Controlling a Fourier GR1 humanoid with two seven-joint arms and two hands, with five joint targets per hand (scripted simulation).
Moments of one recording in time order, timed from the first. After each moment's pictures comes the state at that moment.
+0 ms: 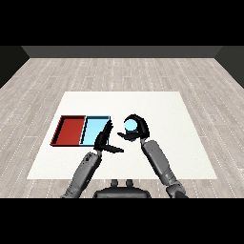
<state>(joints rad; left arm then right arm) -0.23 0.00 -0.33 -1.36 0.19 0.14 -0.16 -0.46 0.00 0.25 -1.31 -0.09 -0.21 -0.19</state>
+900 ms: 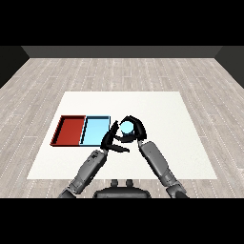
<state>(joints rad) -0.33 0.00 -0.44 -1.21 0.28 0.22 -0.23 -0.46 -0.01 0.33 -1.36 -0.10 -0.24 -0.18</state>
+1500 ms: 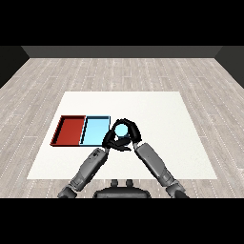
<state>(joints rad) -0.38 0.00 -0.45 -1.17 0.30 0.22 -0.24 -0.47 0.00 0.44 -1.34 -0.15 -0.31 -0.20</state>
